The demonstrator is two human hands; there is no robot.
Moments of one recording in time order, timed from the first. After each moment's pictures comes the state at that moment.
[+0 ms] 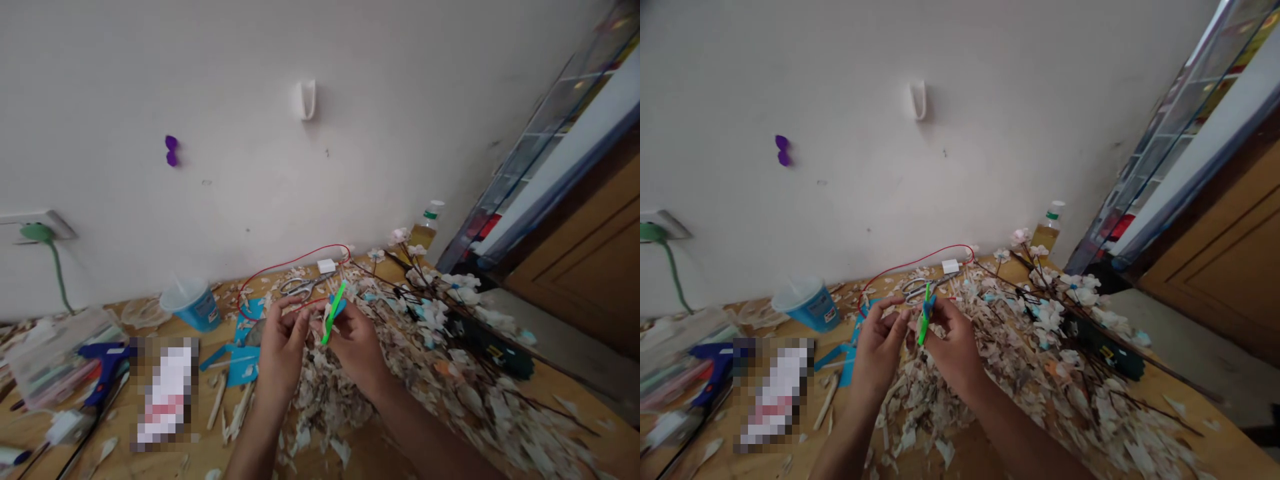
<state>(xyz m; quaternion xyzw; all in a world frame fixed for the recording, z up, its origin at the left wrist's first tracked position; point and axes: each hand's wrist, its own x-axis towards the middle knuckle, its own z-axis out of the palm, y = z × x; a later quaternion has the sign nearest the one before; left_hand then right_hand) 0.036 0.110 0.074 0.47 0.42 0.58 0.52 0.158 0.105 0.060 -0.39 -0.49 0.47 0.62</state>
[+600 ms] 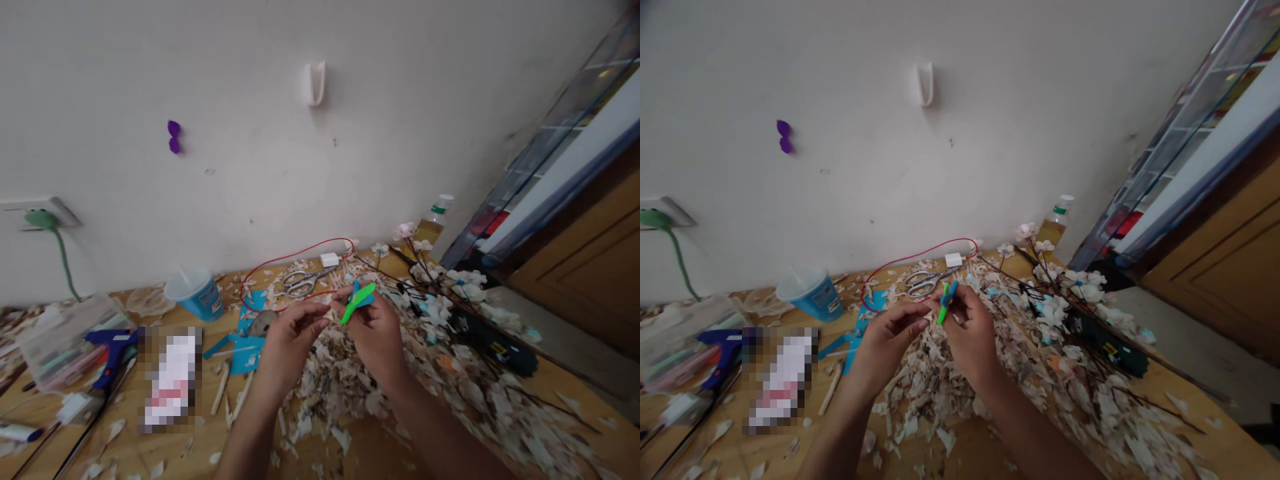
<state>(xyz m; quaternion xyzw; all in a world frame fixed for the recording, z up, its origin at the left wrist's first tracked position) 0.025 0.112 0.071 0.55 0.41 0.49 0.54 0.170 0.103 0.076 -0.42 -0.49 0.37 0.67</state>
